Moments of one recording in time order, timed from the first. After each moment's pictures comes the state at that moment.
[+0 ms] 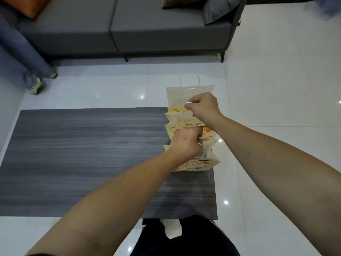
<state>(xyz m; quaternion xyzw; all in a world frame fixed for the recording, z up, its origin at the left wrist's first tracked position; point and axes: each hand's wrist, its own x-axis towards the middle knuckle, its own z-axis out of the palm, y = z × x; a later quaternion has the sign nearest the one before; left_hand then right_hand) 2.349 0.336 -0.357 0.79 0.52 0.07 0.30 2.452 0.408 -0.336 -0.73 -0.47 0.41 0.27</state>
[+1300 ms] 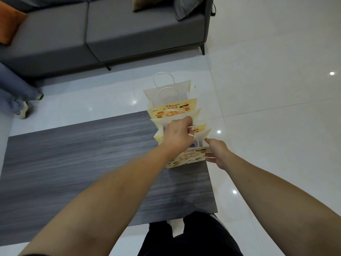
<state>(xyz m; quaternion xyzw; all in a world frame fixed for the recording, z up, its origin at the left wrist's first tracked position) 2.393 0.345 -0.359 0.79 0.53 0.07 0.30 2.533 0.282 -0.429 -0.75 -0.04 0.60 0.27</state>
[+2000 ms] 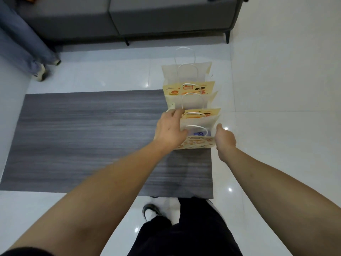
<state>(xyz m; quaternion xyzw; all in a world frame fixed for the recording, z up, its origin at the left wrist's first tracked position) 2.335 0.296 -0.368 0.73 0.62 0.05 0.27 2.515 0.265 -0.435 -0.84 -0.15 0.48 0.22</state>
